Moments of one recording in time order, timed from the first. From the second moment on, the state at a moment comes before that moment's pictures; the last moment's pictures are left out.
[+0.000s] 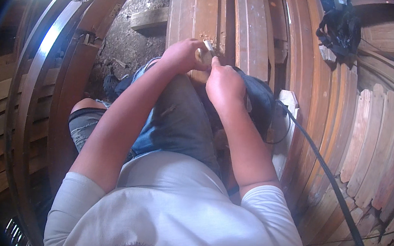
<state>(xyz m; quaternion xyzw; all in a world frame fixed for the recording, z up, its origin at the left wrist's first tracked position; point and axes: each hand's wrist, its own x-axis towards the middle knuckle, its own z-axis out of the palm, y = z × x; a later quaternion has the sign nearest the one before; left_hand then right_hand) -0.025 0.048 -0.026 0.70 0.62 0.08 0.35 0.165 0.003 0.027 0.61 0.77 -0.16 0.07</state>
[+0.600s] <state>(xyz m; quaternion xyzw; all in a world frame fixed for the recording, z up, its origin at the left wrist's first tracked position) -0.029 0.047 -0.032 0.72 0.61 0.07 0.32 0.177 -0.005 0.044 0.61 0.77 -0.18 0.08</state>
